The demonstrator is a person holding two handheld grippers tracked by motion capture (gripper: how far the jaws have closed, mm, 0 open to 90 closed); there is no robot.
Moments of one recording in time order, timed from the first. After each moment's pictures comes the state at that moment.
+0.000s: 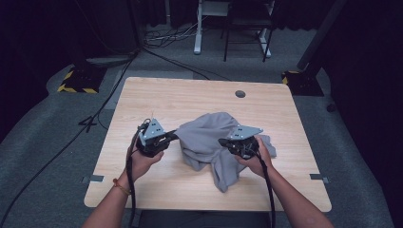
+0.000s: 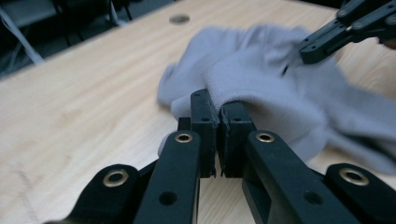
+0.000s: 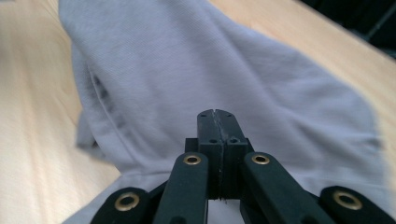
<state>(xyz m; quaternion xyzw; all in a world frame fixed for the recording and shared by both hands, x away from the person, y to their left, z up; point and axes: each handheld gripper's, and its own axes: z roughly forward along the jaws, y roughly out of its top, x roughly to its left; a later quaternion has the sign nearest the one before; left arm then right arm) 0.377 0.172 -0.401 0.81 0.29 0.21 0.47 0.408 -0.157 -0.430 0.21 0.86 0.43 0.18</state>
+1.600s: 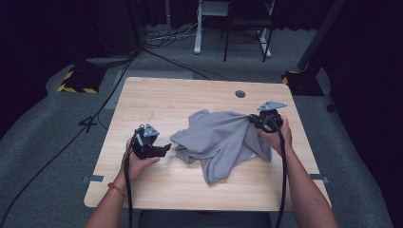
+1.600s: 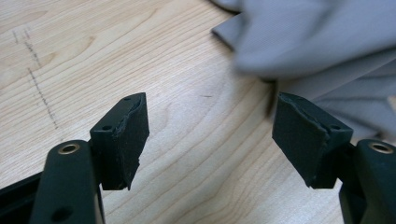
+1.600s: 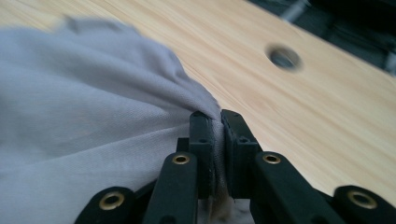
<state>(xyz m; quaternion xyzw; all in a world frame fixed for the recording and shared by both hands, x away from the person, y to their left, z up) 0.414 0.196 -0.477 0.82 0.42 0.16 0.36 0.498 -0.245 -0.429 0.37 0.82 0.35 0.25</state>
